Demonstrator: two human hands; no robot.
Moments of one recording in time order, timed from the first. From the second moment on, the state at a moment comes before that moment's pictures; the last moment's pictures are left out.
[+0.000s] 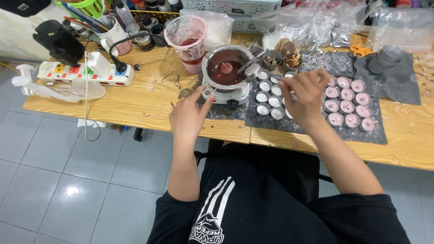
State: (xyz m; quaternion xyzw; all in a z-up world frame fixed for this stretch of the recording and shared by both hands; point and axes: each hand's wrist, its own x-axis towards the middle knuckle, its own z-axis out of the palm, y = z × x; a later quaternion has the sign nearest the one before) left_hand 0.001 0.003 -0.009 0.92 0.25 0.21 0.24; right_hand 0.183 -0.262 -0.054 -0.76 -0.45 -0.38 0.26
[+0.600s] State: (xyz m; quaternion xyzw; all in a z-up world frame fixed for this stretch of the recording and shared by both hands) left_hand -0.001 -0.008 0.006 0.91 0.28 0.18 0.25; right_hand 0.196 -0.377 0.050 -0.86 -0.47 -0.02 -0.19
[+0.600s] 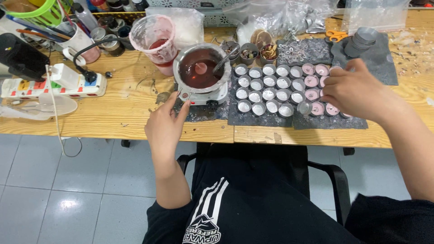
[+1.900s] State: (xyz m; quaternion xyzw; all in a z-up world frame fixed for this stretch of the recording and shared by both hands) left_hand 0.002 -0.005 0.006 0.91 0.28 0.18 0.23; right_hand 0.215 -0.246 -0.006 -0.79 -0.41 0.04 0.45
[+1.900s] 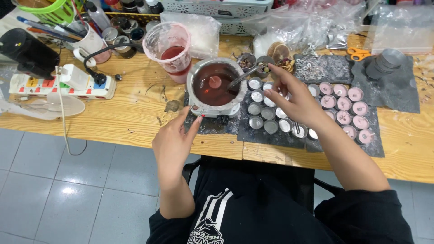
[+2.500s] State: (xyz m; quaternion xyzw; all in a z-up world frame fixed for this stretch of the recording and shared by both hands) left_hand 0.002 0.000 0.013 0.91 0.25 0.20 0.25; right_hand 0.202 -0.180 0.006 -0.74 -0.40 0.08 0.53
